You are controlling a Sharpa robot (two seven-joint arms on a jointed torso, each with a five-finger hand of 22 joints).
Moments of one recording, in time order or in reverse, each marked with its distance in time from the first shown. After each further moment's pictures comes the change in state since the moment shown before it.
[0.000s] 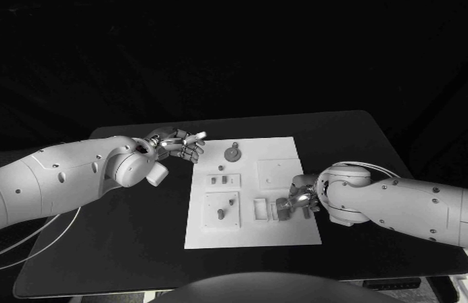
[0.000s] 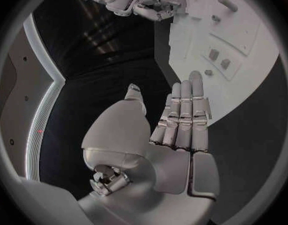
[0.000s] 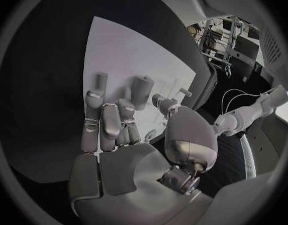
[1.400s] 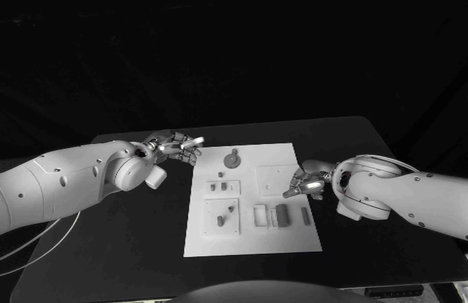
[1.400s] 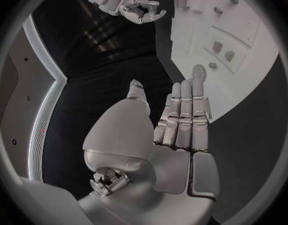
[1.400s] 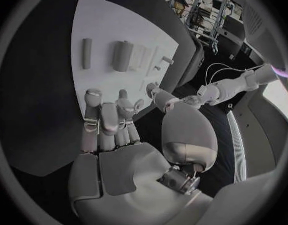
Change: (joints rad) left arm 0.000 0.014 0.004 -0.040 0.012 0.004 0.029; left_hand 0.088 -0.014 -0.038 0.000 0.000 0.000 0.000 0.000 0.005 0.004 -0.003 0.000 0.004 0.000 0.000 0.012 -0.006 -0.008 0.000 0.000 0.008 0.001; right arm 0.080 -0.113 0.003 0.090 0.117 -0.163 0.122; right_hand 0.124 -0.007 -0.011 -0.159 0.000 -0.067 0.014 -0.015 -0.021 0.010 0.022 -0.023 0.039 -0.022 0.019 -0.048 0.019 0.004 -0.021 0.029 -0.015 -0.002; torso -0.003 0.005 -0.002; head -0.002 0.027
